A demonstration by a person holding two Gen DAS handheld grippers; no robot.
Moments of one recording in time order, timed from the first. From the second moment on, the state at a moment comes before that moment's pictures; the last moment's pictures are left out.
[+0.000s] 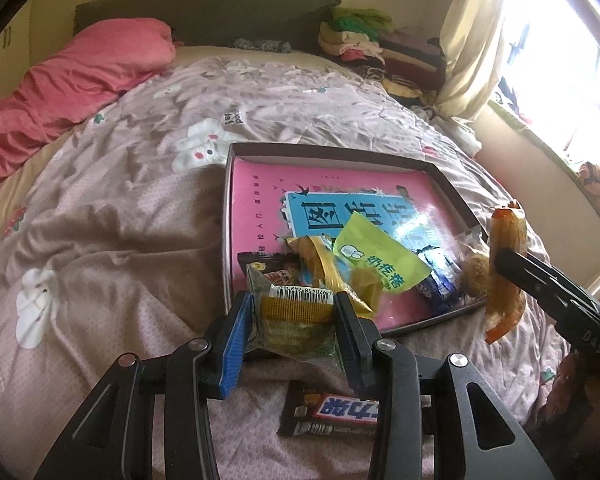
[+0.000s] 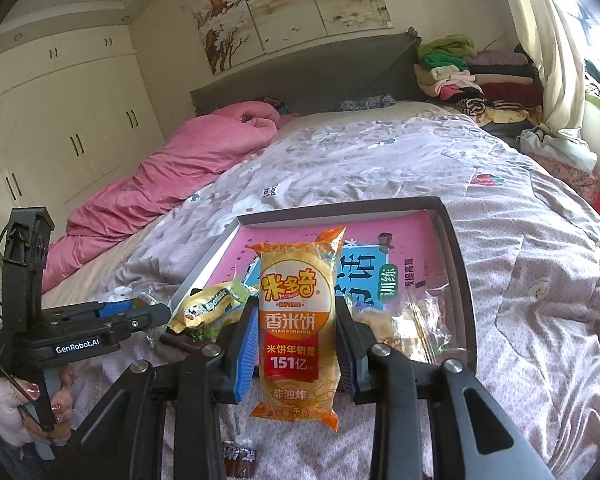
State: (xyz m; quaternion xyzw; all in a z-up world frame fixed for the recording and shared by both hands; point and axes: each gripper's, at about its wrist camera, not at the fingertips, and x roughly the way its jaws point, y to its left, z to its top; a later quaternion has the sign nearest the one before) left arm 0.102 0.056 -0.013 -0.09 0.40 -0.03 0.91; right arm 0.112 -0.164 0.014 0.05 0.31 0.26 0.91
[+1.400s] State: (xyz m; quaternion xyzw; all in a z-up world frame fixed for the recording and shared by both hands) left arm 0.128 0.056 -0.030 -0.11 0.42 -0.07 0.90; right arm 0.158 -0.125 -0.005 0.05 0.35 0.21 0.91
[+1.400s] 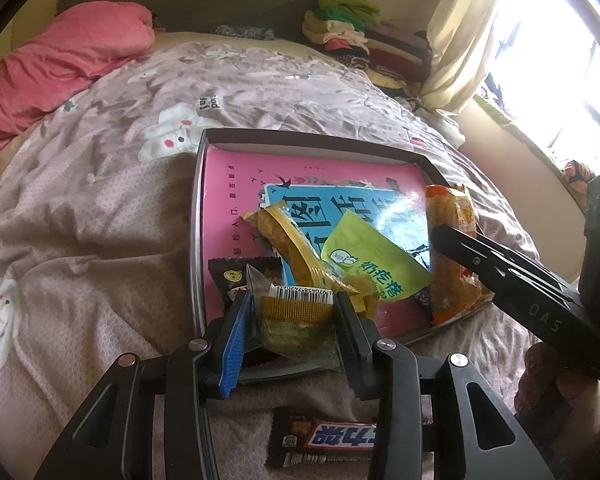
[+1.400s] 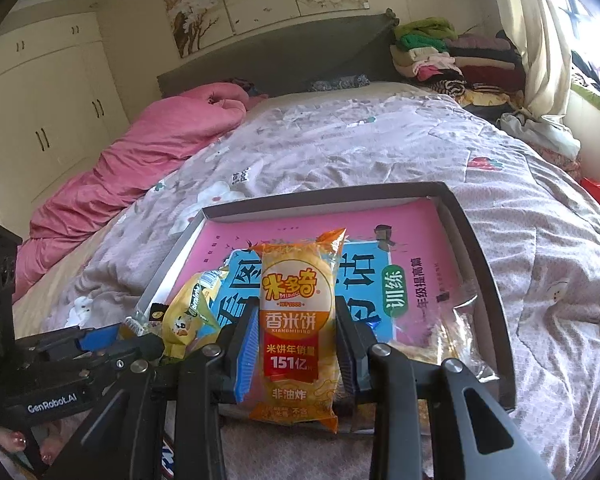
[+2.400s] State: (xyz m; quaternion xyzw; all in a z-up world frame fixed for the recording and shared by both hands) left arm 0.131 0.057 -0.030 -0.12 0.41 -0.10 0.90; right arm 0.157 -0.107 -0.009 0.04 0.36 0.19 0.91
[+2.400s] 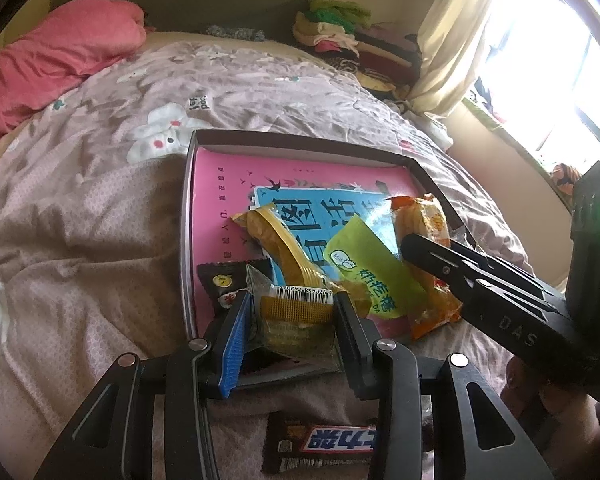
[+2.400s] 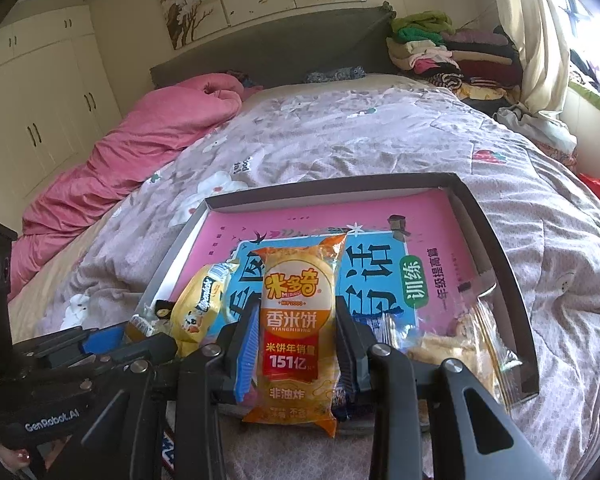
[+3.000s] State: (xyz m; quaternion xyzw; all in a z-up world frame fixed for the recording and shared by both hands) left arm 0.136 0.058 -0.032 -0.12 0.41 -0.11 0.90; right arm 0.165 -0.092 -0.020 0.02 0.37 0.19 0.91
